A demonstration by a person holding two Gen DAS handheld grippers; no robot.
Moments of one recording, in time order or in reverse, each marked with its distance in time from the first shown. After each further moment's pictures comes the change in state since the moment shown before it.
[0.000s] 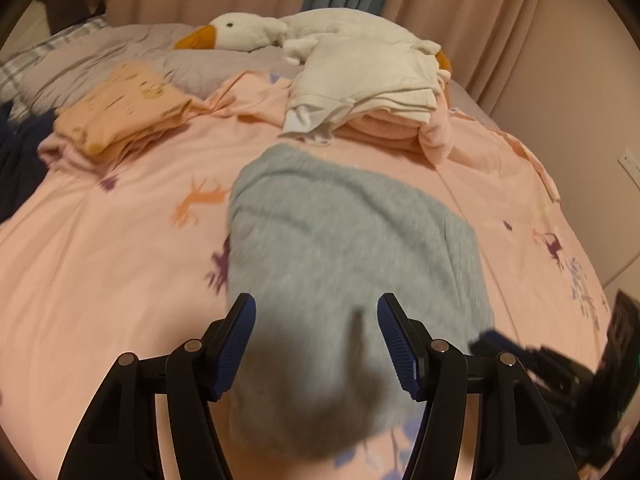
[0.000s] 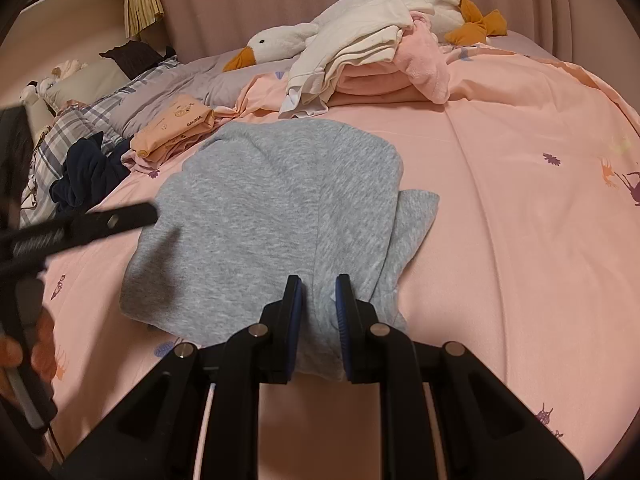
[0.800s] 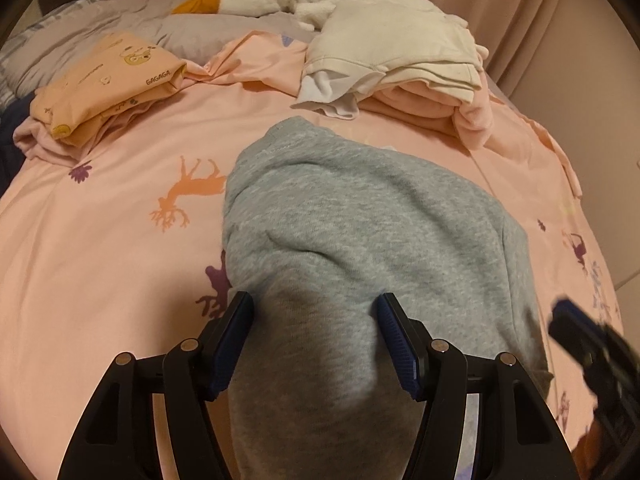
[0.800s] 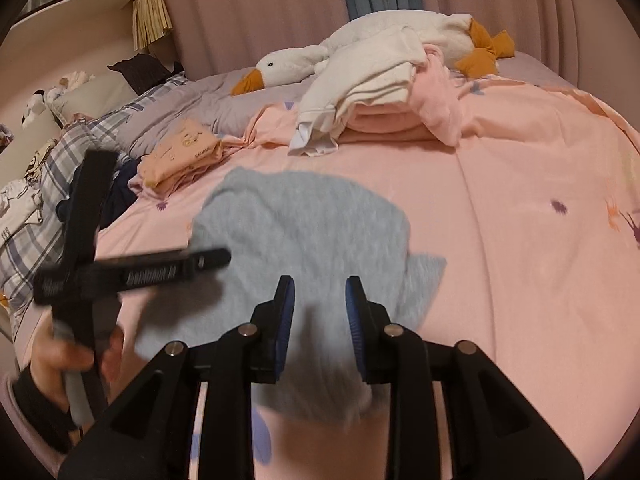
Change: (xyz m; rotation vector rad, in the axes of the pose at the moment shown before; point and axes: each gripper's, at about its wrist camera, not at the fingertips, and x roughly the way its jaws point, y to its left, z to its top) left arm 0.050 0.022 0.014 -0.029 0.109 0.016; right arm -0.001 0.009 0.046 -0.017 -0.054 0.016
